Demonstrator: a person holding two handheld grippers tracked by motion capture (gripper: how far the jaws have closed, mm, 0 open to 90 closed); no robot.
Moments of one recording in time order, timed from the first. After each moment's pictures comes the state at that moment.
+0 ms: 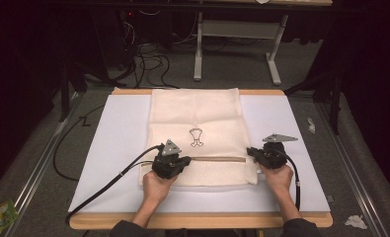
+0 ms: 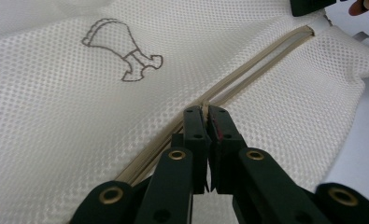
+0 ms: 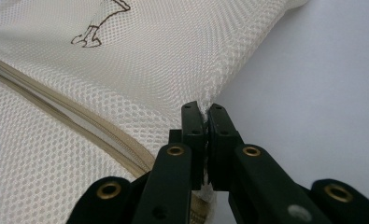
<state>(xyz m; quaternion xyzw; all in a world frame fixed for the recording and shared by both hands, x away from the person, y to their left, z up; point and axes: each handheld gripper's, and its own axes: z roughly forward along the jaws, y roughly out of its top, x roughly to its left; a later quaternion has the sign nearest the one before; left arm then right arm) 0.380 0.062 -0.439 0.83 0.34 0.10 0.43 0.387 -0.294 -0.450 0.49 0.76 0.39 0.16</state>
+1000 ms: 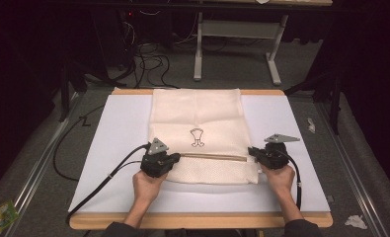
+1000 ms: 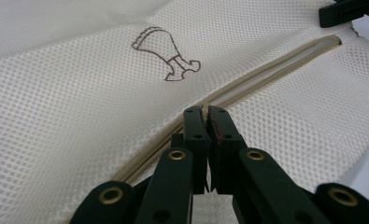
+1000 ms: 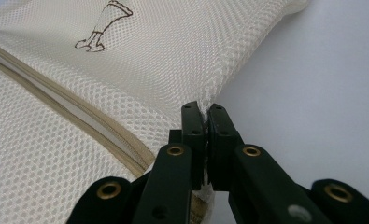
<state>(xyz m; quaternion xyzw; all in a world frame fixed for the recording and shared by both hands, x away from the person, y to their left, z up) 0.380 0.092 -0.432 0.81 0.37 0.12 0.44 0.383 -0.296 -0.445 0.49 0.76 0.39 0.17</state>
